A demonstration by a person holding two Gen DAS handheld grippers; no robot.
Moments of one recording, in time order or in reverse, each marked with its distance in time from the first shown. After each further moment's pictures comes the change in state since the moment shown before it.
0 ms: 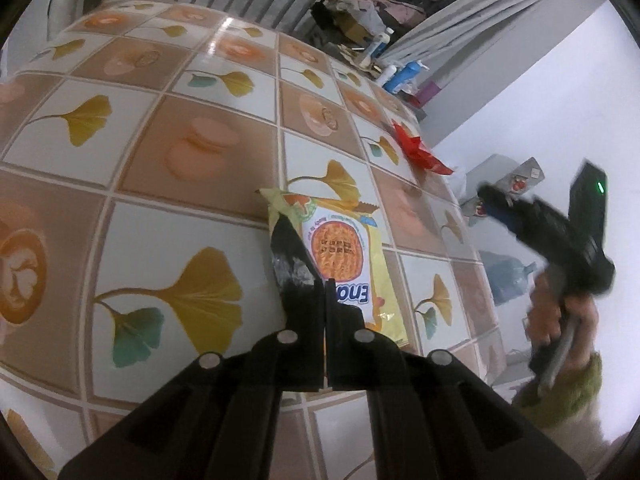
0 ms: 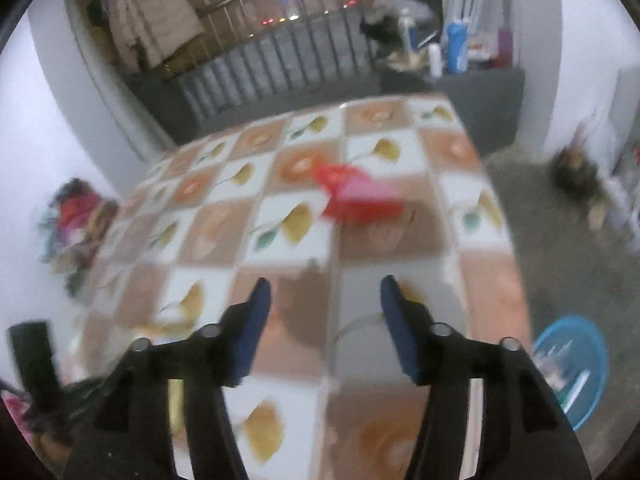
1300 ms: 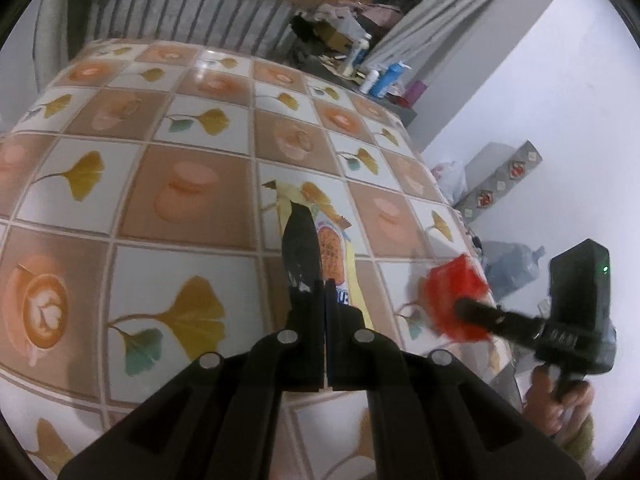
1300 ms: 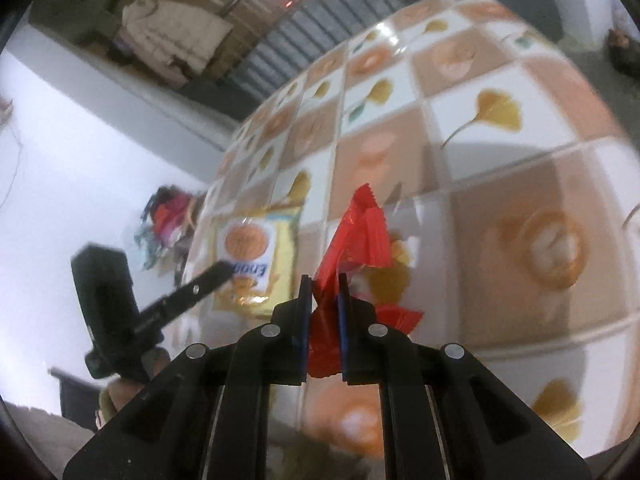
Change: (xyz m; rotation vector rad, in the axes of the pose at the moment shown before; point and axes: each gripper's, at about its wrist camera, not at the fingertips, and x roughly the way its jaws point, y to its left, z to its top) left arm -0.017 -0.029 0.005 0.121 -0.034 0.027; right arm -0.049 -0.010 -0.109 0.237 0.173 0.442
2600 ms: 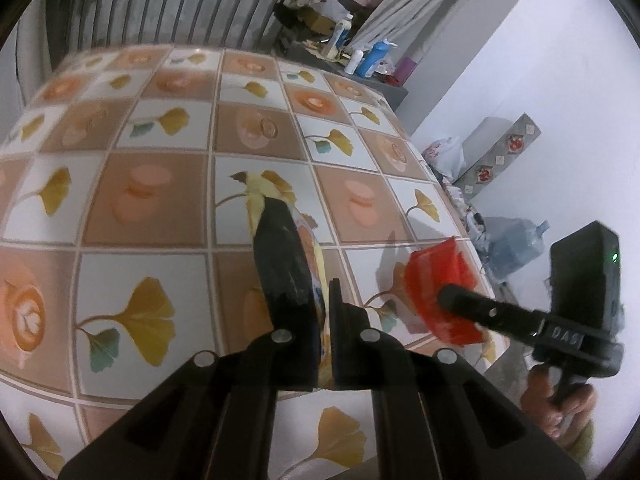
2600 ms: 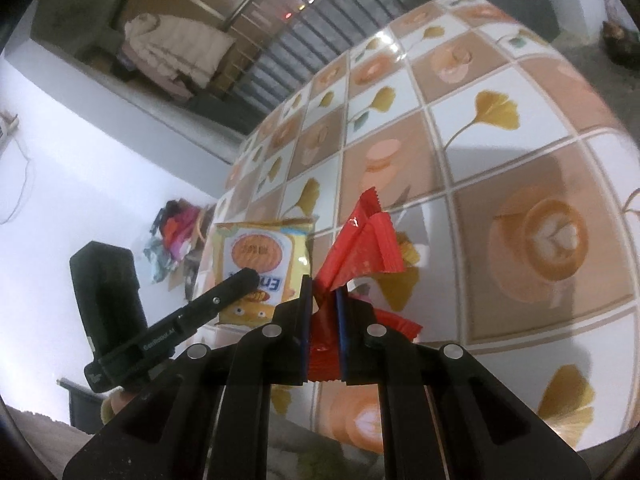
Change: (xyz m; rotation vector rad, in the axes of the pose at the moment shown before) left arm 0.011 -0.038 0.000 0.083 0.046 0.041; right arm -0.011 -0.004 0.001 0.045 -0.064 0.030
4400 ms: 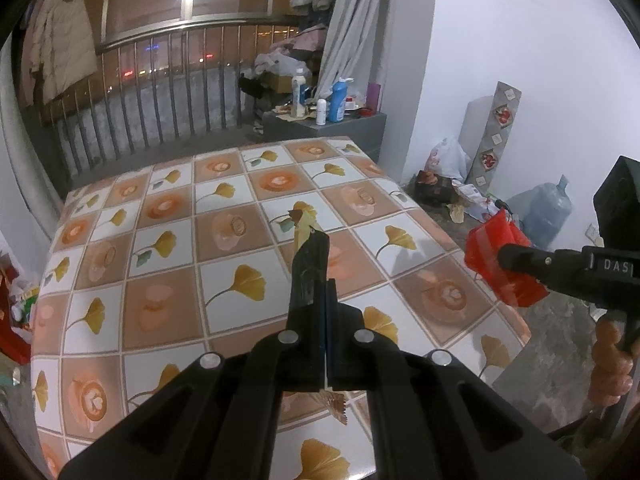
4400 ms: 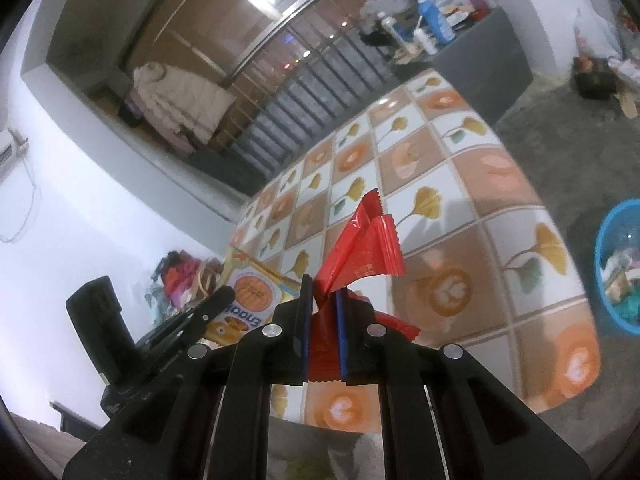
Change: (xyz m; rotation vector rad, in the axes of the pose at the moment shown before) left arm -0.030 -0.081 0.008 0.324 -0.191 0.155; right arm -0.077 -0.019 0.008 0.004 -0.215 -0.015
